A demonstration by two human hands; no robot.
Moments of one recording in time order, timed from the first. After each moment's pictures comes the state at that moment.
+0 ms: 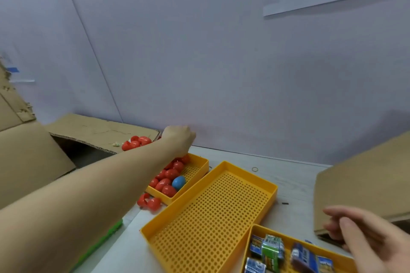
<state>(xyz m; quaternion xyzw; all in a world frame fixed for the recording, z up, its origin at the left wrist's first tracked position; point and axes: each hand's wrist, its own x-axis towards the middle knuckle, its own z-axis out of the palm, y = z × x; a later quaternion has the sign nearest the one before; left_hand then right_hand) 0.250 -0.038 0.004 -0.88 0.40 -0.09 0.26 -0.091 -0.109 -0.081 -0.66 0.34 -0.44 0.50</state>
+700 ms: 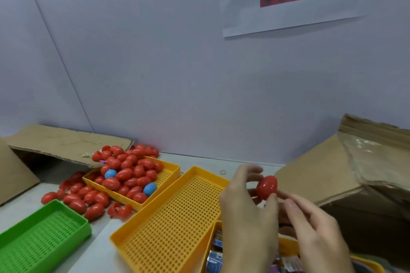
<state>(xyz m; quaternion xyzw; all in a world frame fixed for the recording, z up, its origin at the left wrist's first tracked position) -0.022 -0.051 -0.026 -0.71 0.31 0.09 -0.62 -0.097 -0.112 -0.065 -0.62 0.33 -0.40 0.59</state>
